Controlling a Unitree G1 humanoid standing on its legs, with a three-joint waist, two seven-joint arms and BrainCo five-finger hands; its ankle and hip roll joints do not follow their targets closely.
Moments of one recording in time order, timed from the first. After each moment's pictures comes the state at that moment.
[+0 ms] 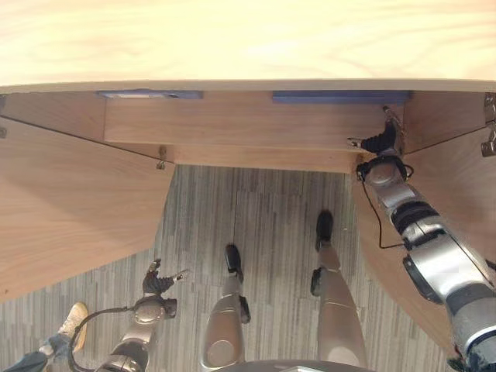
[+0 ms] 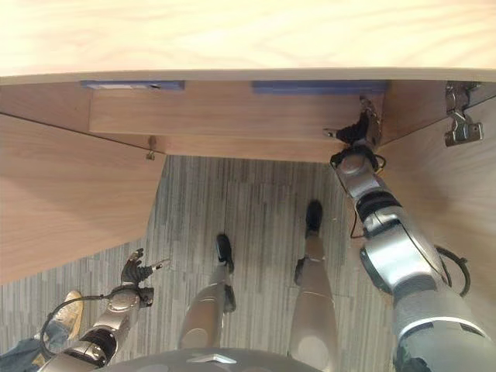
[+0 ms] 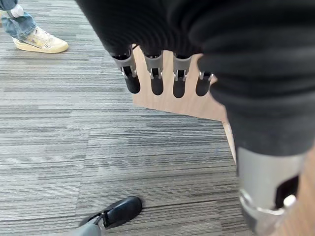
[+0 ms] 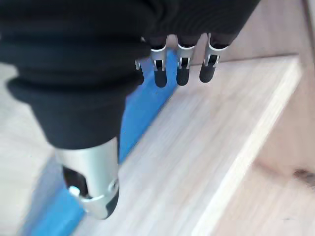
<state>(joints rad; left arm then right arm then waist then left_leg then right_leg) -0.11 0.30 -0.23 0.96 -0.31 -0.24 0.06 -0.86 -0.50 0.51 0.83 0.13 -0.10 -0.37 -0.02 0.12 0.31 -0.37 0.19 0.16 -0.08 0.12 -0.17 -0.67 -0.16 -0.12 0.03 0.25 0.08</state>
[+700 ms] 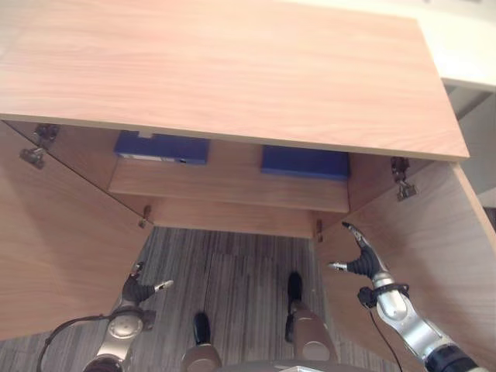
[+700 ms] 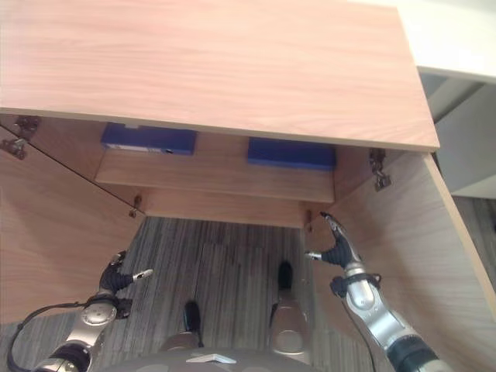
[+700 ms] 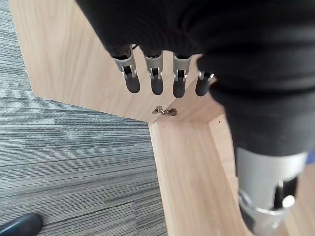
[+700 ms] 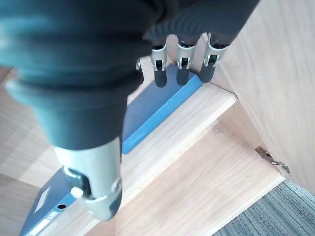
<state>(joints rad) 0.04 0.42 -0.18 0.85 -0.17 -0.28 0.03 0.13 -0.48 0.30 0.41 -0.11 -0.30 -0.19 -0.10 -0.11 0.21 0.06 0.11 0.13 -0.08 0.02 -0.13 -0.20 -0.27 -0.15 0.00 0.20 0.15</state>
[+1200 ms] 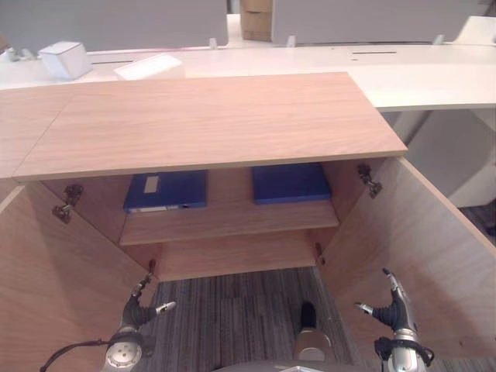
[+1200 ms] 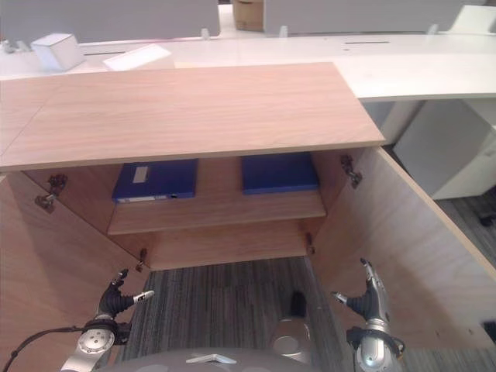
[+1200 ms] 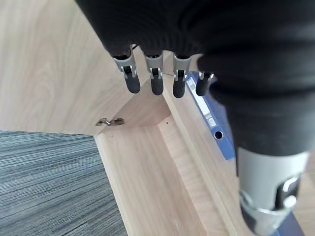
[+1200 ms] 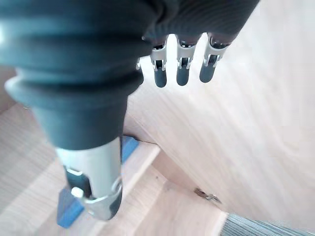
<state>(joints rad) 0.13 0.41 -0.22 0.80 -0.15 -0.31 0.05 0.30 -0.36 0.19 0.64 -0.26 -0.33 -0.40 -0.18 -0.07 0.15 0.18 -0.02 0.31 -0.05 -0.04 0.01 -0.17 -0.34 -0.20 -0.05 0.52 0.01</state>
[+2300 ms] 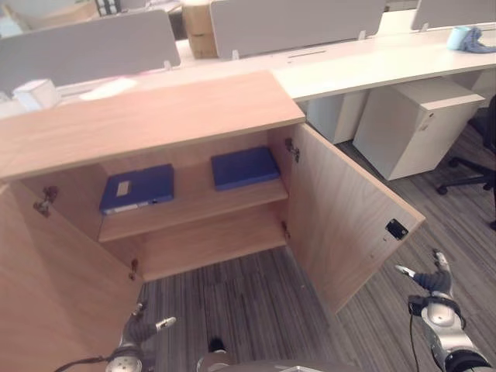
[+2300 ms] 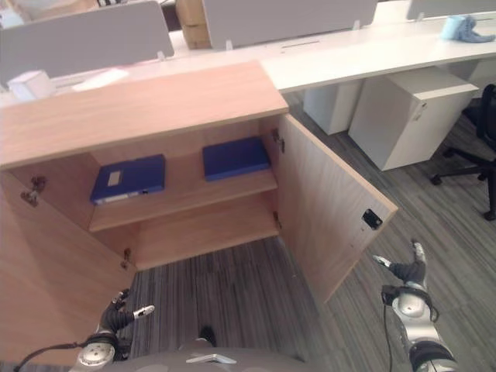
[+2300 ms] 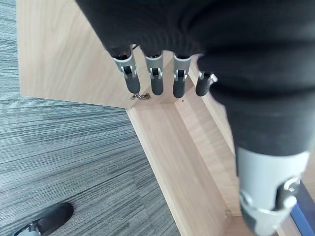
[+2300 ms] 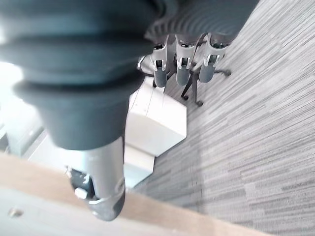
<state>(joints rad) 0.15 0.39 -0.19 0.89 -0.21 -0.27 -0.01 -0.08 -0.55 0.20 0.85 0.36 -0.31 -0.17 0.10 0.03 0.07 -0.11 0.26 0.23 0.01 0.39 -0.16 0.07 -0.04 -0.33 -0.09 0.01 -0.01</state>
